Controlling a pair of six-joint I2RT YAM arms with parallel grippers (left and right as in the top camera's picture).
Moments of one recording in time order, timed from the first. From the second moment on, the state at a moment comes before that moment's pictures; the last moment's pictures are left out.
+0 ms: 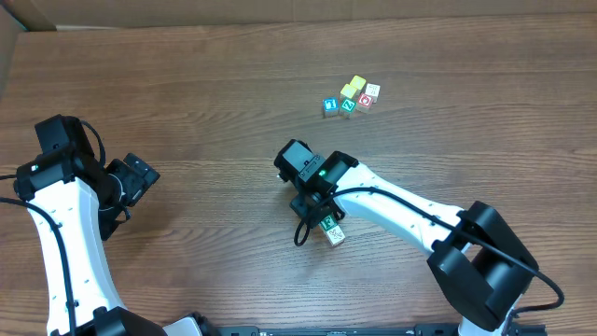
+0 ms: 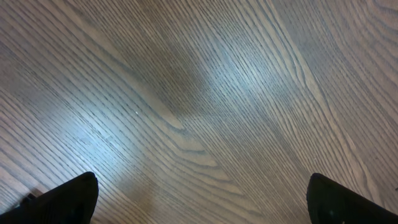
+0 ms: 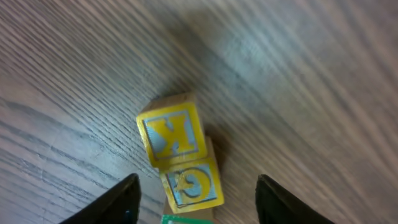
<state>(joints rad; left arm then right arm) 0.46 1.43 1.25 -1.20 0.03 -0.49 0.84 1.92 1.35 -0.83 0.04 0.09</state>
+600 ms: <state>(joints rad) 0.46 1.43 1.25 -1.20 0.03 -0.49 0.84 1.92 1.33 -0.85 0.01 0.10</state>
